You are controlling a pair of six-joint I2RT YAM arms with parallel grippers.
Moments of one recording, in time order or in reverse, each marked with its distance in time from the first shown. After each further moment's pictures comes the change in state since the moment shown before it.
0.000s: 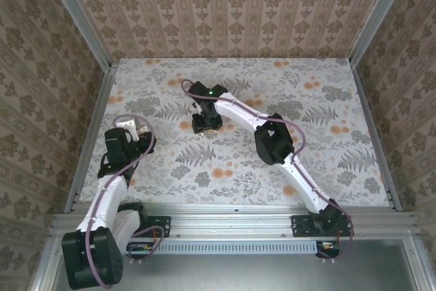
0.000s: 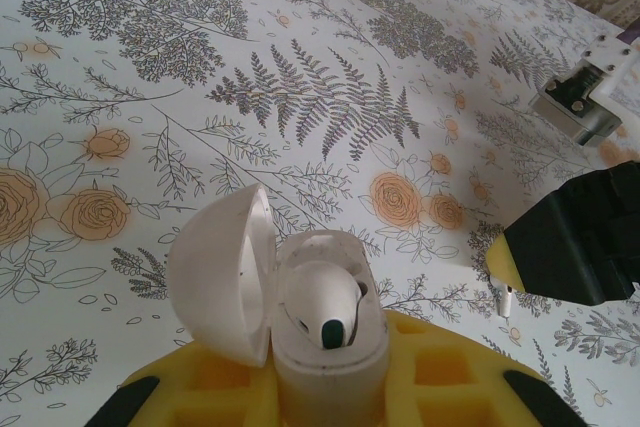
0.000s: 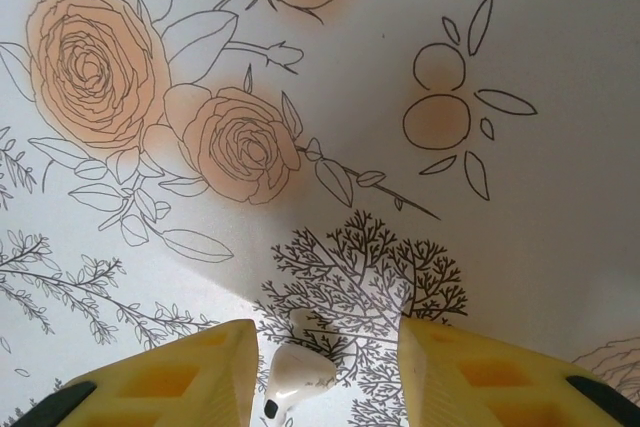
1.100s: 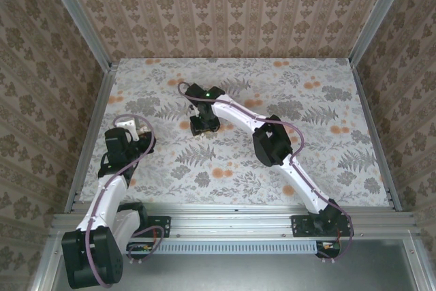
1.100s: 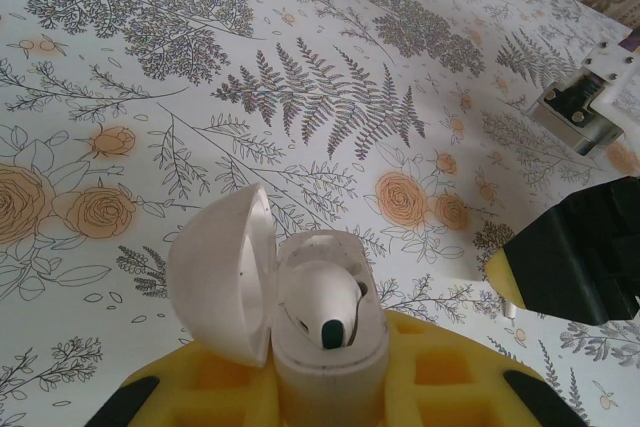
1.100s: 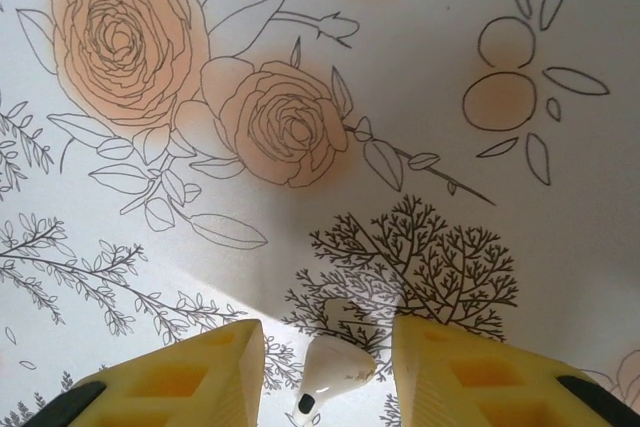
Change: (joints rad) left arm 0.000 0.006 0.001 0.000 -0.008 0.000; right arm 0.027 0.009 0.017 -0.016 0.020 -0.006
